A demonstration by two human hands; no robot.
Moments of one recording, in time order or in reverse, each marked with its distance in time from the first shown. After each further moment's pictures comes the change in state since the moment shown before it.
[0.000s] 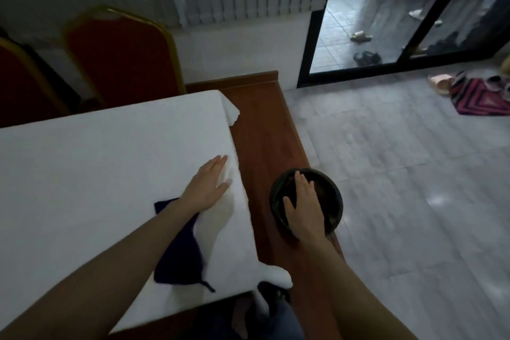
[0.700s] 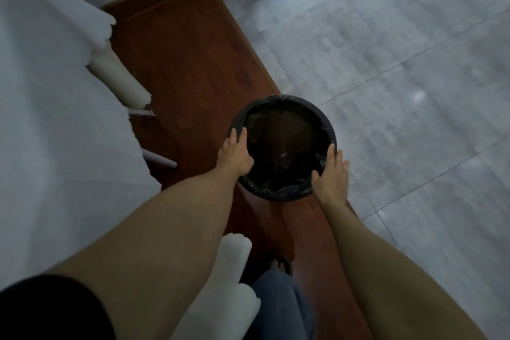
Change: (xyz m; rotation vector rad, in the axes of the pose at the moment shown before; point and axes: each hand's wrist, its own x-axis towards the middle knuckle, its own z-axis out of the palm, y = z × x) left_hand 0.245 0.007 0.342 0.194 -0.402 -0.188; right_hand 0.112 0.334 0.166 -0.036 0.079 0.556
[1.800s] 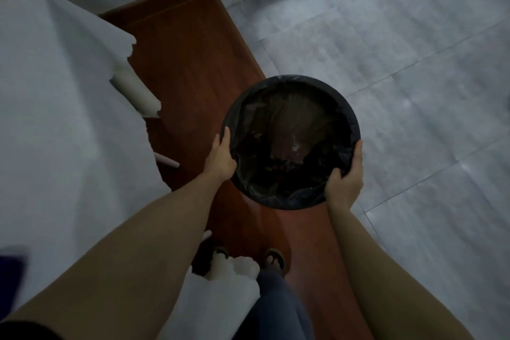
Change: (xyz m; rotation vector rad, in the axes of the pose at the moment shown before) left_hand -0.047 -0.026 -0.047 -0.298 0.086 0.027; right_hand -0.042 -0.038 -0.073 0.550 0.443 0.052
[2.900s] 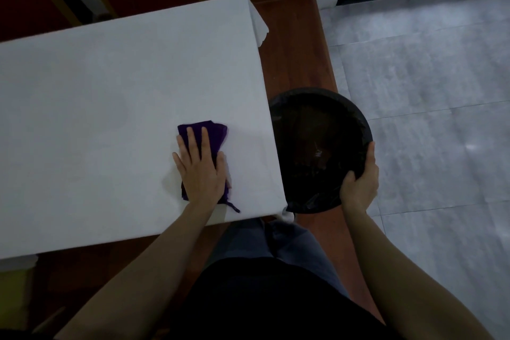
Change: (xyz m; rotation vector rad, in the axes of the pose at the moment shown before) left_hand -0.360 -0.097 -0.099 0.153 0.722 -0.223; right_hand -0.179 -0.135 -0.116 -0.198 -0.324 -0.203
